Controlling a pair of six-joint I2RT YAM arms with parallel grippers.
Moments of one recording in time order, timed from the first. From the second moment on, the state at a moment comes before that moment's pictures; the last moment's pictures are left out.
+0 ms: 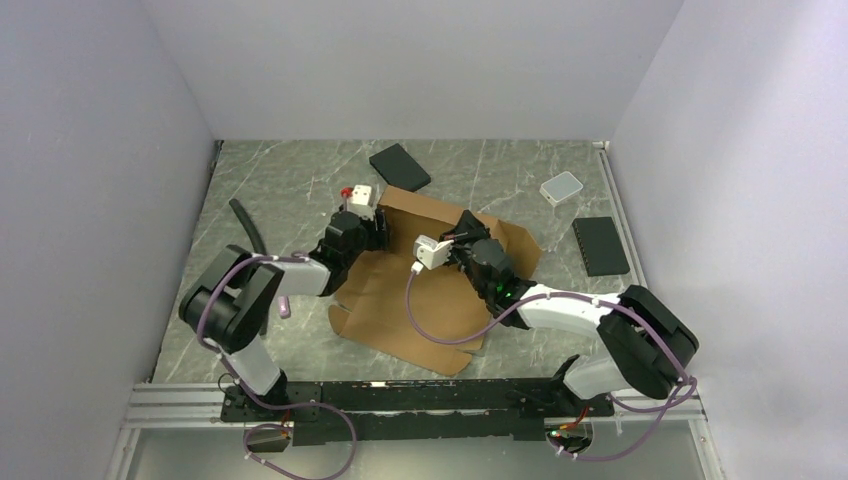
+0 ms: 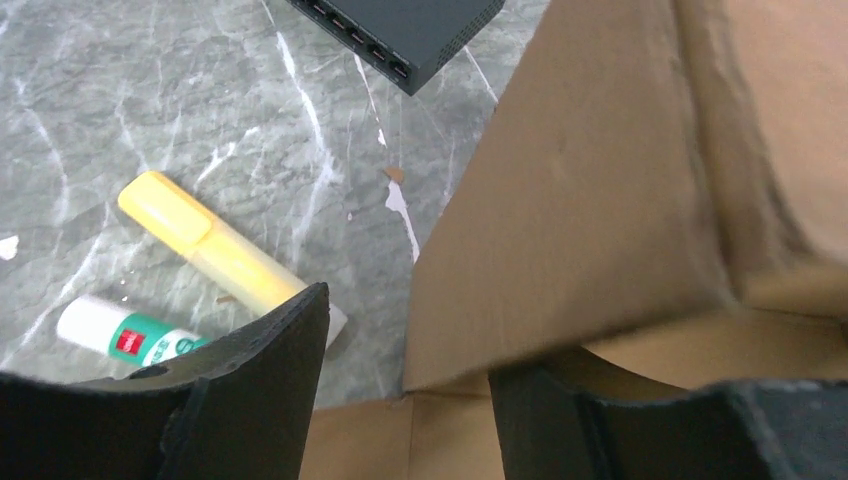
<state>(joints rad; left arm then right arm) -0.52 1.65 0.66 0.69 -0.14 -0.26 0.80 1.39 0.54 0.71 0.39 -1.31</state>
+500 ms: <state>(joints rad) -0.53 1.74 0.77 0.60 -0.15 -0.25 0.78 1.34 0.69 0.30 0.28 -1.09</state>
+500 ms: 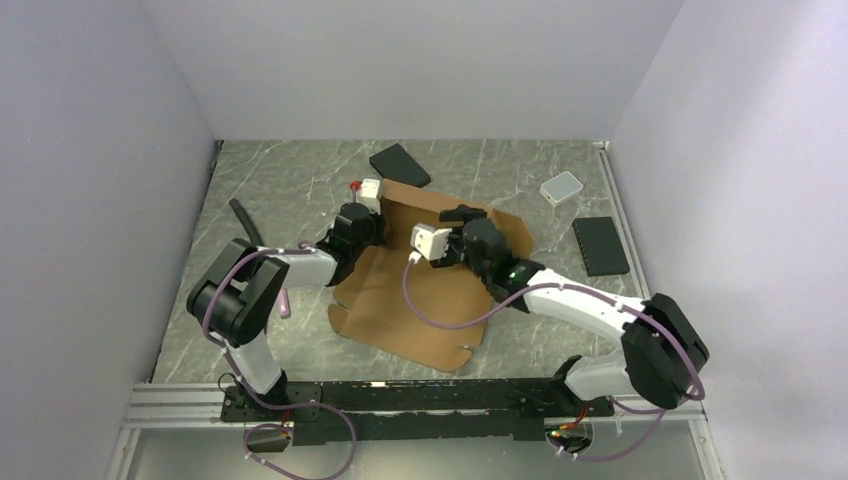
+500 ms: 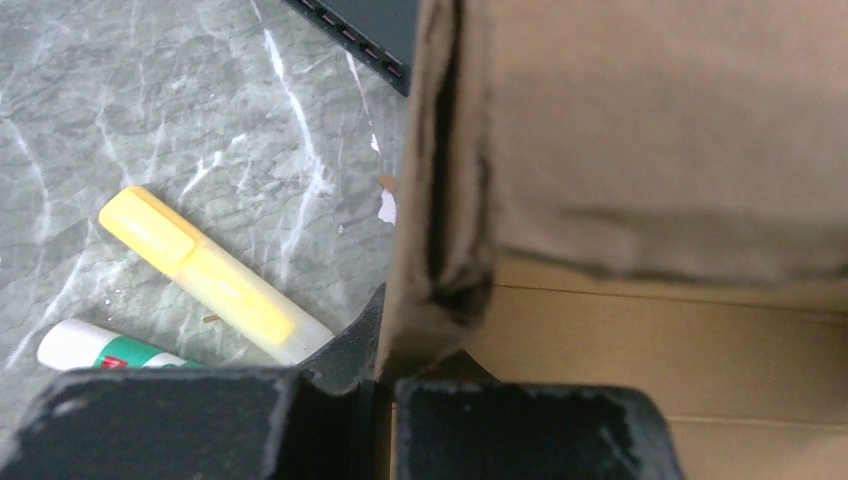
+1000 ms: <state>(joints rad) -0.52 1.67 0.94 0.26 -0.15 -0.23 0.38 1.10 1.07 -0.37 -0.29 -0.73</state>
